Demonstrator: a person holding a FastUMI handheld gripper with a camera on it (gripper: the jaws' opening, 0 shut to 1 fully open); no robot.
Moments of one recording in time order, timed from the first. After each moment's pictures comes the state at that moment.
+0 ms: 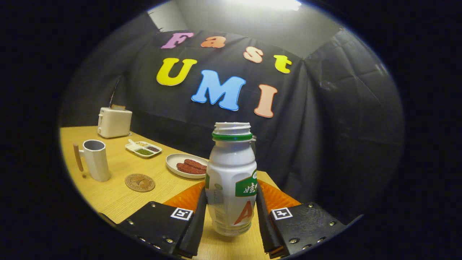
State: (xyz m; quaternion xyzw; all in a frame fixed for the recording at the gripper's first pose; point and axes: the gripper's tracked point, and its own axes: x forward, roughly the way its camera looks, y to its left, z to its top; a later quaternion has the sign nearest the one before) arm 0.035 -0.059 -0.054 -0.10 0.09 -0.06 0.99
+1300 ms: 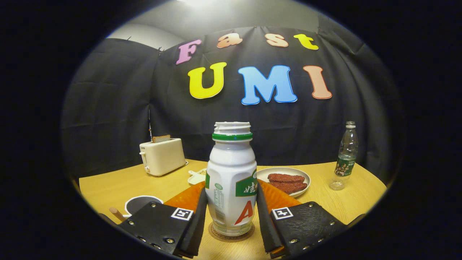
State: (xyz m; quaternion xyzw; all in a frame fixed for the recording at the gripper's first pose) arm 0.151 0.165 -0.073 0.03 0.11 0.13 0.98
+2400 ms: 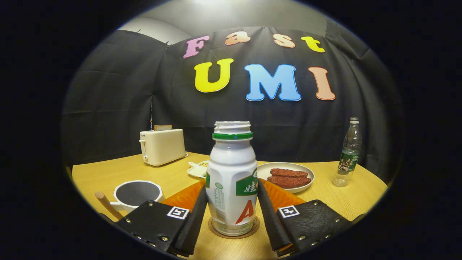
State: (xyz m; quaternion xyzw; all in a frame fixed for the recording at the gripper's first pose) arm 0.144 0.172 -0.093 0.00 0.09 0.13 0.99
